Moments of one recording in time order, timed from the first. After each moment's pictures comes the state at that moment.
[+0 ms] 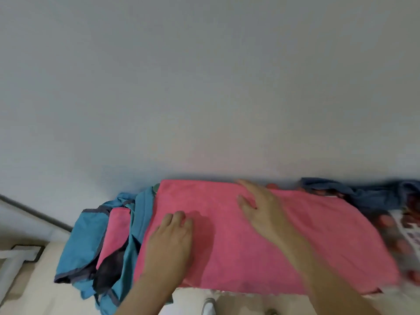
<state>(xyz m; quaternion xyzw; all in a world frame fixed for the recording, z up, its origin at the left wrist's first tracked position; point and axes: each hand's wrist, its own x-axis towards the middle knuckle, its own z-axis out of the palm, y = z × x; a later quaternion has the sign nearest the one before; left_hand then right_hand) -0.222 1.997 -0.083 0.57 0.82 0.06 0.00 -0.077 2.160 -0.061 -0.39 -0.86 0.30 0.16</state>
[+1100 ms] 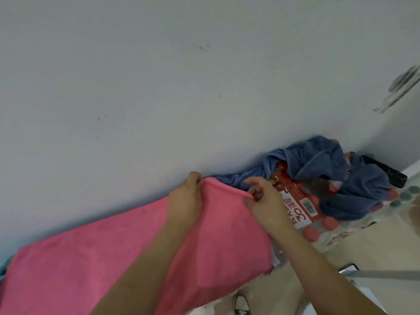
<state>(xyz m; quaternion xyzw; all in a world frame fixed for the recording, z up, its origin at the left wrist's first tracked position) 0.007 2.268 -0.096 0.62 0.73 0.29 0.06 0.202 2.284 -0.087 -0.59 -0.61 0.42 0.33</state>
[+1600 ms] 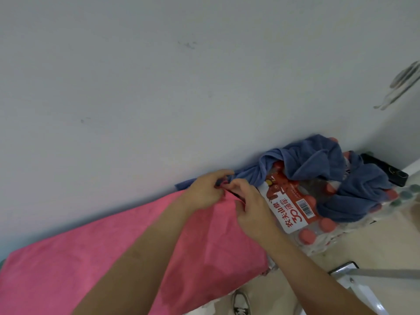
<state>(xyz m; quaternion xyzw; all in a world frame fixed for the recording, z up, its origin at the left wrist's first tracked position) 0.034 2.315 -0.080 0.69 0.60 0.19 0.37 0.195 2.282 -0.105 -0.50 -0.74 0.32 0.31</state>
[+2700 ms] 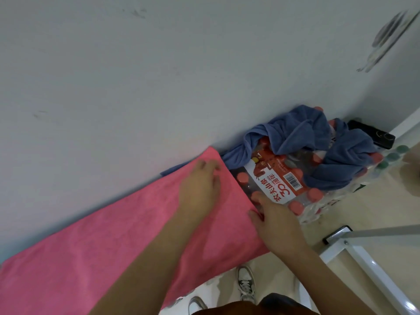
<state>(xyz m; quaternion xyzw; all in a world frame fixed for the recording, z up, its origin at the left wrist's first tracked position) 0.074 2.280 -0.095 0.70 0.67 0.21 0.11 0.255 2.226 -0.108 -0.63 -0.70 0.28 0.17</state>
